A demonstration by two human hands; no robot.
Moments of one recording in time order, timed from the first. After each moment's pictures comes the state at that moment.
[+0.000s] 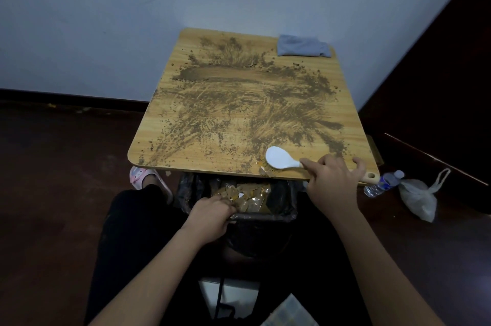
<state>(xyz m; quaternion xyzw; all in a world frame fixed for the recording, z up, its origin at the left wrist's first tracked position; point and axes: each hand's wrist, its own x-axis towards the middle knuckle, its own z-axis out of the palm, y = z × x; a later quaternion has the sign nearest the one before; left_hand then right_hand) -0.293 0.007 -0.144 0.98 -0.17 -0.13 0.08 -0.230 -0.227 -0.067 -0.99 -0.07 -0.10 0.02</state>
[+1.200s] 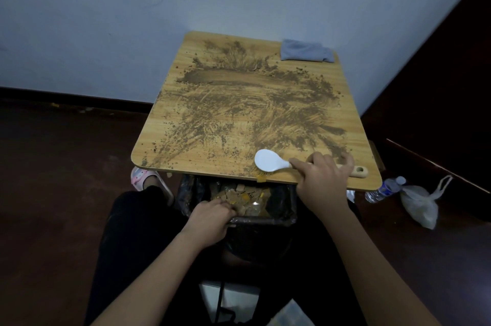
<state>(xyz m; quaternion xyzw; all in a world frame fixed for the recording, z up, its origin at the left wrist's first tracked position) -0.293 0.012 -0.147 0.97 -0.16 -0.14 0.05 -0.224 -0.205 -0.067 -0.98 -0.13 -0.18 0.02</state>
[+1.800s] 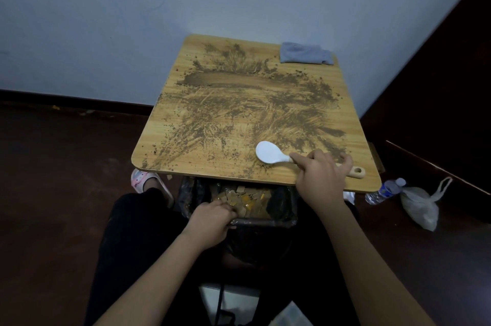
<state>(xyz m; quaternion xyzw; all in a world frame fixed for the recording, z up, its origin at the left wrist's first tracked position) -0.294 0.011 -0.147 0.98 -0.16 -0.13 0.05 -0.214 -0.200 -0.062 -0.99 -0.07 -0.11 0.04</state>
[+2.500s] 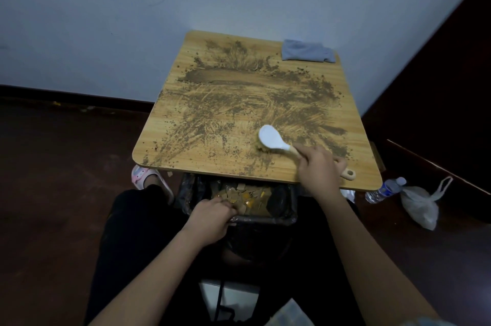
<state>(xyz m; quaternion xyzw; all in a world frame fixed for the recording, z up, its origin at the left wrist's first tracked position) -0.294 0.011 -0.144 0.98 -0.16 -0.14 0.05 -0.191 -0.202 -0.071 -0.98 -0.02 -0.04 0.19</state>
